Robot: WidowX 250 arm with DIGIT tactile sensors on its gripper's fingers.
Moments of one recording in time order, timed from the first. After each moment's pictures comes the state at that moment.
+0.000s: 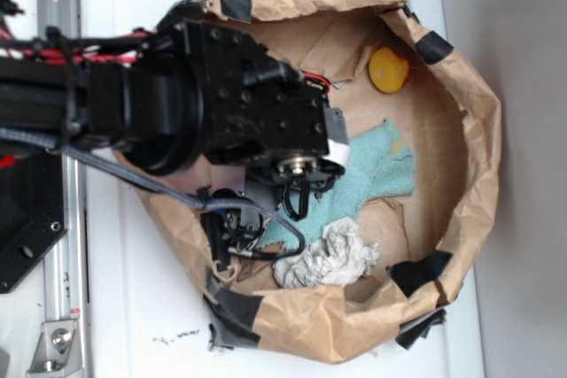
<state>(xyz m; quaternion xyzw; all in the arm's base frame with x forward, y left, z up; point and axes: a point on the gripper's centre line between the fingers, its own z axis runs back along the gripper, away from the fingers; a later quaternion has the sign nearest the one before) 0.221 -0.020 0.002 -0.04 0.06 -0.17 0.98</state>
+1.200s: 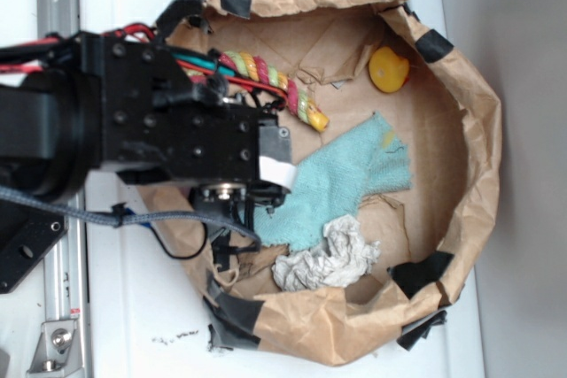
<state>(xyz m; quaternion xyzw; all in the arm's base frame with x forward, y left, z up) 0.206 -0.020 0.039 0.00 0.03 -0.20 0.98</state>
